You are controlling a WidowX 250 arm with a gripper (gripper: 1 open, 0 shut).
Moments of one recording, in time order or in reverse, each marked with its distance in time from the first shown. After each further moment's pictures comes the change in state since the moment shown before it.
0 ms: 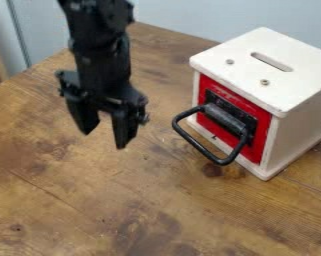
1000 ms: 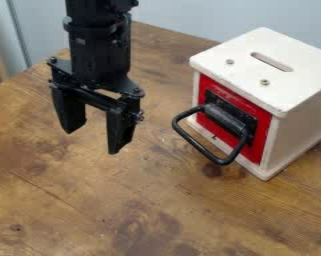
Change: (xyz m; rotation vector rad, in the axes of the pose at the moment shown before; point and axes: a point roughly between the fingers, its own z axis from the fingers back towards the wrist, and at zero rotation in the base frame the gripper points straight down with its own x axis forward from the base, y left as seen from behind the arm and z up) arm -0.025 0.000 0.016 -0.007 0.155 -0.044
